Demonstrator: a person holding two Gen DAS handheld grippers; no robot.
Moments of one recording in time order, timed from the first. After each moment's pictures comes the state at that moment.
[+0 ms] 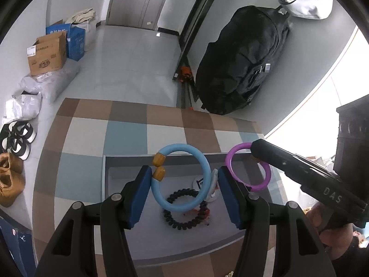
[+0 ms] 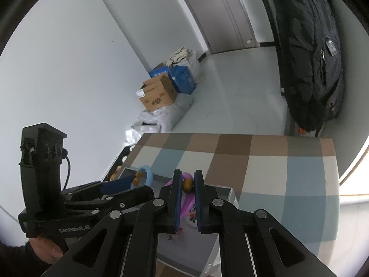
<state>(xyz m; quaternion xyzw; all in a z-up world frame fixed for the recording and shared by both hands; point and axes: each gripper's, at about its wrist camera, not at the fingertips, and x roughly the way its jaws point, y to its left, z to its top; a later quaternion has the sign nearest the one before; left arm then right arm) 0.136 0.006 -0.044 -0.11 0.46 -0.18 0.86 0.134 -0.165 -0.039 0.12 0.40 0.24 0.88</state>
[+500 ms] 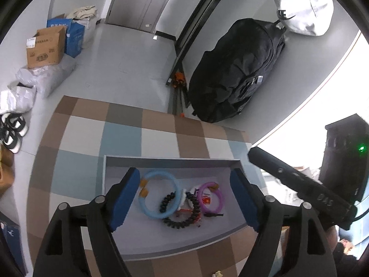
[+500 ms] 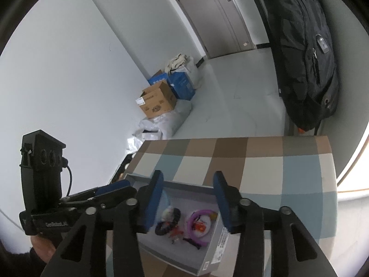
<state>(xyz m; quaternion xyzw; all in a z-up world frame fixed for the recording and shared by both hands) 0.134 0.014 -0.038 -0.15 0.45 -0.20 0.86 0.129 -0.176 -0.038 0.14 0.38 0.24 0.88</state>
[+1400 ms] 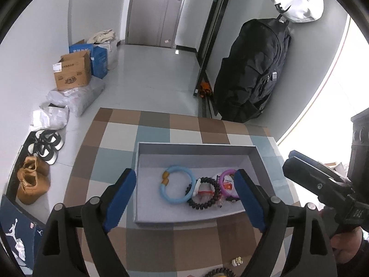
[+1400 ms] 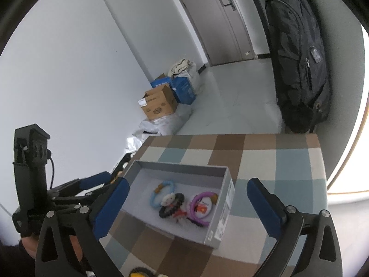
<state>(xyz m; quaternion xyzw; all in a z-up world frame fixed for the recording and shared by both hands) 0.089 0.009 -0.024 -0.07 0.41 -0.11 0.90 0.081 -0.180 -0.029 0.11 0.35 0.23 0.90</state>
